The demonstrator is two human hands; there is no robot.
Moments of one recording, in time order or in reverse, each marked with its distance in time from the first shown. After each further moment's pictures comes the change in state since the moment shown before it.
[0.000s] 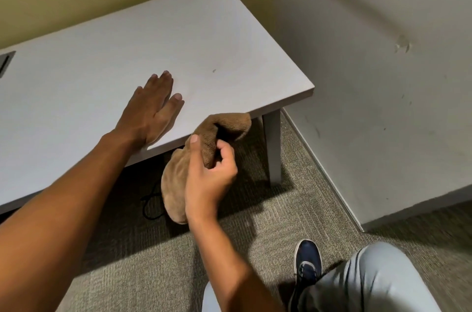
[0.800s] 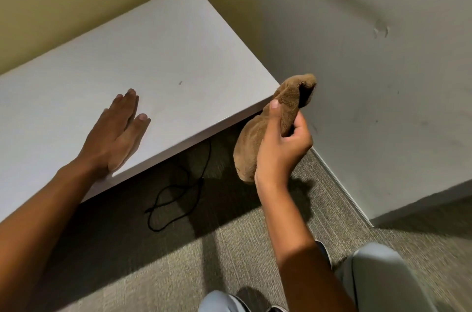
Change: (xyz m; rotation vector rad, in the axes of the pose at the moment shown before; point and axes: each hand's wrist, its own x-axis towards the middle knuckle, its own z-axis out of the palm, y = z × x) left_hand -0.002 -0.003 0.002 0.050 -0.053 -0.051; right_hand 0.148 -0.041 -0.084 0.059 0.195 -0.148
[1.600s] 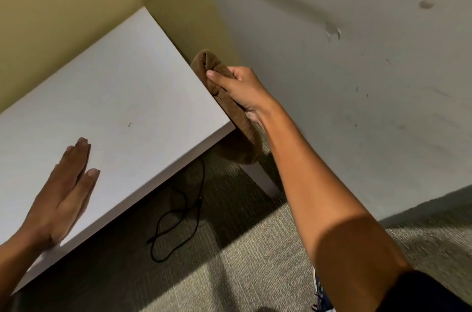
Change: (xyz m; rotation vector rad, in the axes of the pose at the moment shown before) left_hand -0.005 0.019 -0.009 -0.018 -0.027 -0.053; right_hand 0.177 0.010 0.060 -0.108 -0.836 0.278
